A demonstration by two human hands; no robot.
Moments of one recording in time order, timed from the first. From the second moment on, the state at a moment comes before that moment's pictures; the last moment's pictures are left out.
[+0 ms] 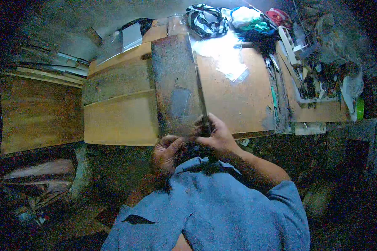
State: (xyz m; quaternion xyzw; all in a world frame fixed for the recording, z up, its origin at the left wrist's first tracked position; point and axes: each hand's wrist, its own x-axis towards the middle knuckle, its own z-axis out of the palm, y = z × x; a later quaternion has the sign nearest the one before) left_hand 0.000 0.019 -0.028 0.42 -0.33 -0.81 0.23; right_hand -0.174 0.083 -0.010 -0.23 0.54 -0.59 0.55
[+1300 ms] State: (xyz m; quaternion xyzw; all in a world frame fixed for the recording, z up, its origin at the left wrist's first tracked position) left_hand 0.015 -0.002 -0.025 0.39 -0.33 -0.81 0.29; right_hand -0.213 0.121 0.035 -0.51 0.67 -0.13 0.52
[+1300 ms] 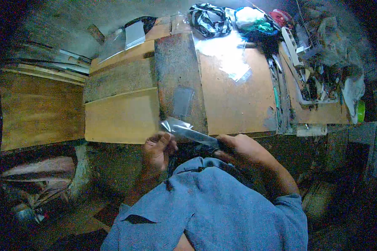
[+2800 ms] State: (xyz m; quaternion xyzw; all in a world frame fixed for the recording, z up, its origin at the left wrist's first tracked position) left_hand 0.047 -0.007 -0.105 0.47 -0.47 -0.69 0.29; right_hand -0.216 -0.025 -0.120 -0.37 0.73 -0.49 0.31
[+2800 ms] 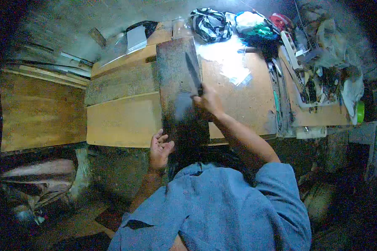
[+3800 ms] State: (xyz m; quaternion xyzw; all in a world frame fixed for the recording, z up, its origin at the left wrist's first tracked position) left_hand 0.039 -0.005 -0.057 0.45 -0.47 -0.73 0.22; right_hand -0.383 0.020 -0.153 -0.11 0.94 -0.25 0.17
